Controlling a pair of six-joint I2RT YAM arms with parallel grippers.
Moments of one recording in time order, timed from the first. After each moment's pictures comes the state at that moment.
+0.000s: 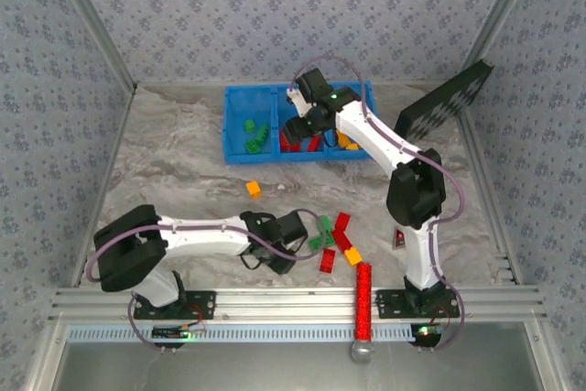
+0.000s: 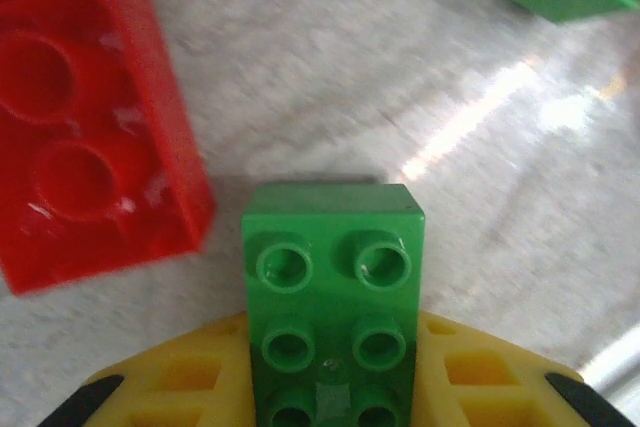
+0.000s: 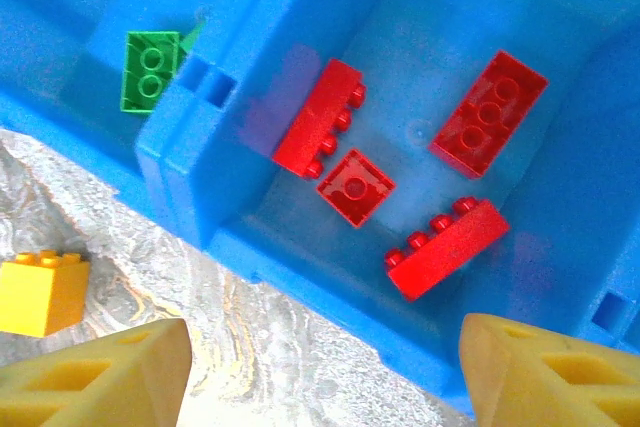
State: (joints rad) left arm -1.20 1.52 0.82 -0.60 0.03 -0.47; right arm 0.57 2.05 1.94 -0.91 -0.06 0.01
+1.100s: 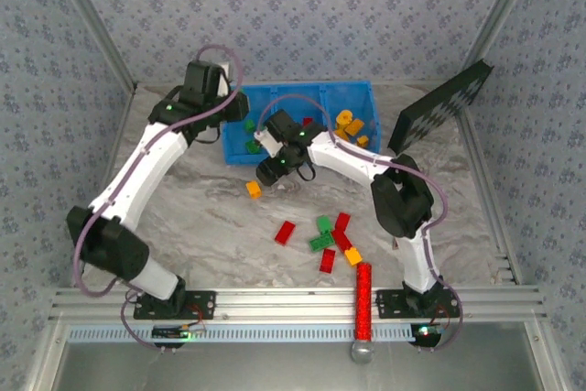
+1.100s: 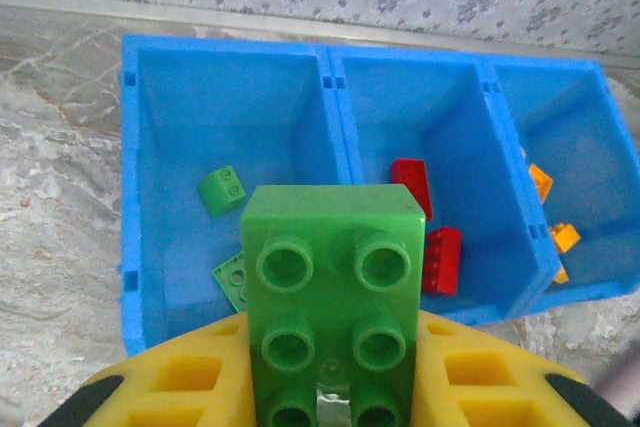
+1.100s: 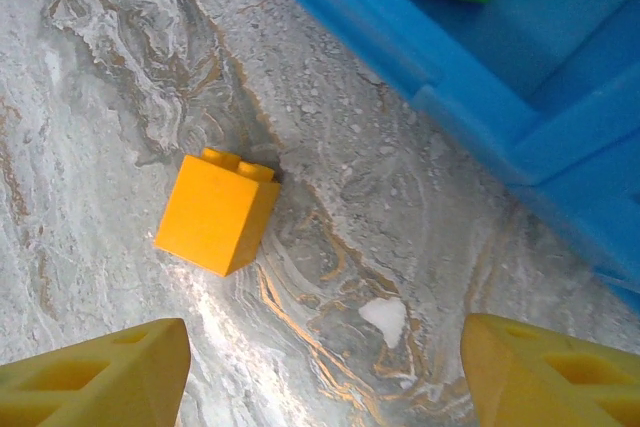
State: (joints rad) left arm -0.40 1.61 1.62 -0.72 0.01 -0.41; right arm 0.78 2.05 1.68 -0.70 -0.15 0.01
